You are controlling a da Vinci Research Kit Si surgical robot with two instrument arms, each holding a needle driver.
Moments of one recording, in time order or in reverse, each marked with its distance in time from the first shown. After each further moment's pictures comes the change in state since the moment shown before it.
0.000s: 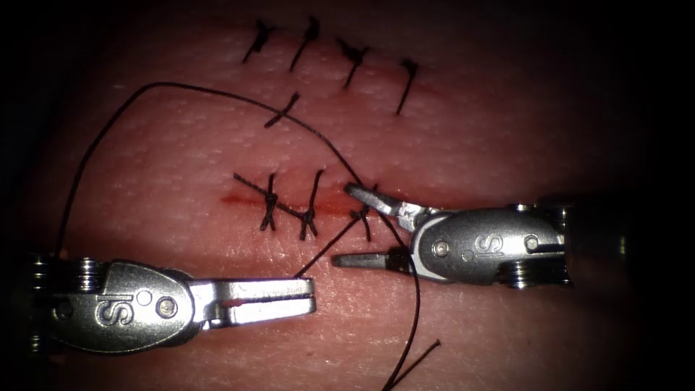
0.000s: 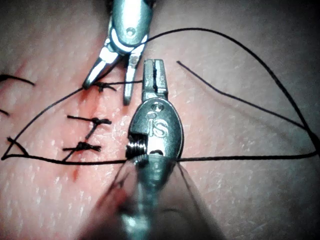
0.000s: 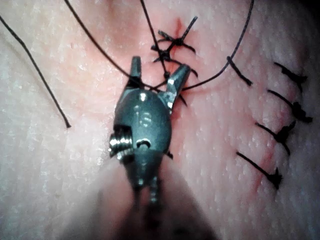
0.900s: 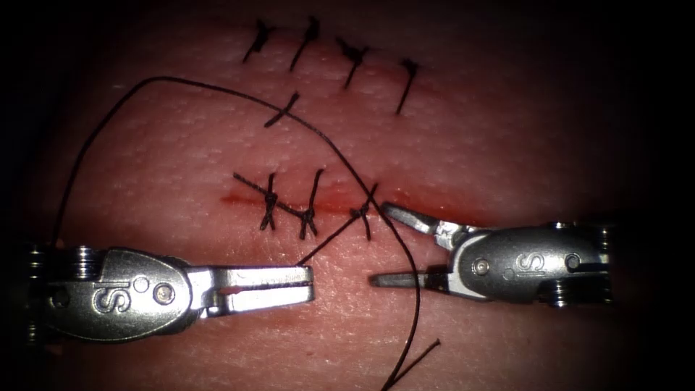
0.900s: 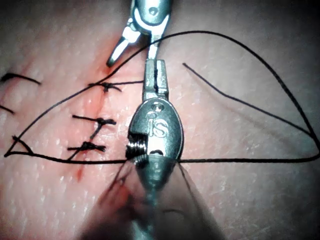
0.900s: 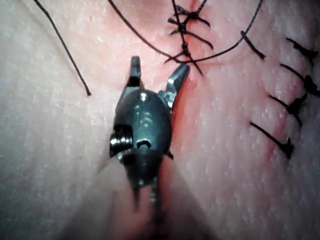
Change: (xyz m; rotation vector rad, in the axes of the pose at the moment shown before) right arm -0.002 0.000 -0.006 -0.014 -0.039 -0.011; left arm 0.000 -0.001 0.000 0.000 0.000 -0.009
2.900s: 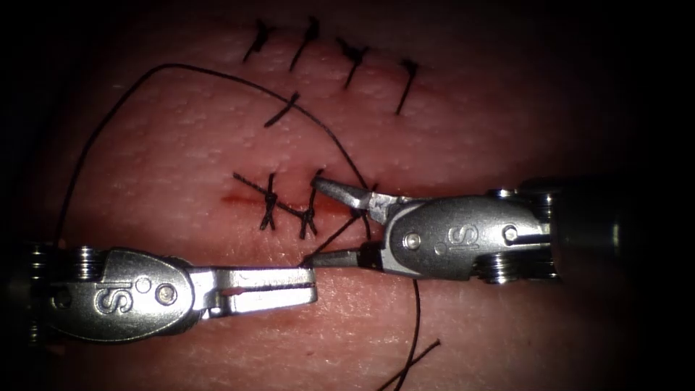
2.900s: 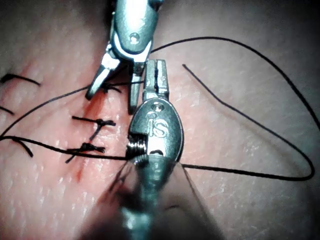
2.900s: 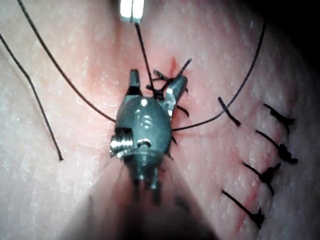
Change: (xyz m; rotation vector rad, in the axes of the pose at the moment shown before) right arm 0.006 0.000 0.008 0.037 -0.012 -0.091; left arm 0.000 0.000 0.000 -0.009 0.003 -0.002
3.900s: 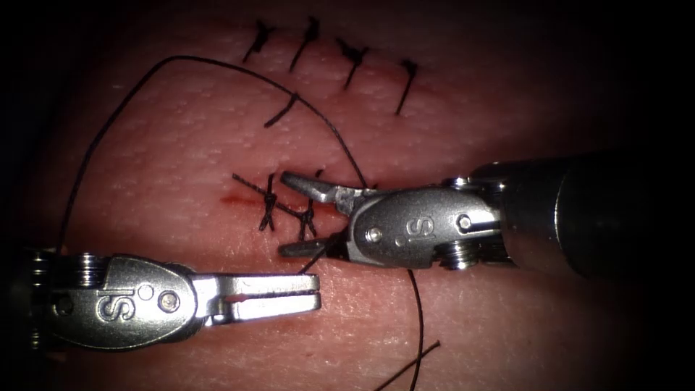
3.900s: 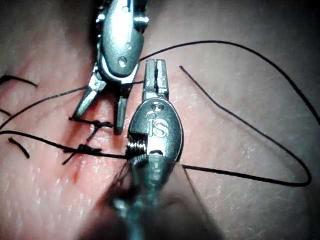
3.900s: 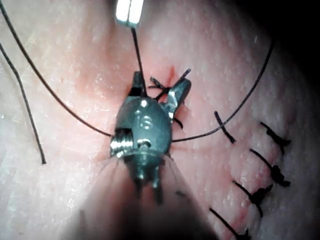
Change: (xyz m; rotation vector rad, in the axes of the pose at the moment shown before) right arm 0.000 0.000 0.003 -0.010 0.033 -0.069; left arm 0.000 0.001 0.000 -0.007 0.001 -0.001
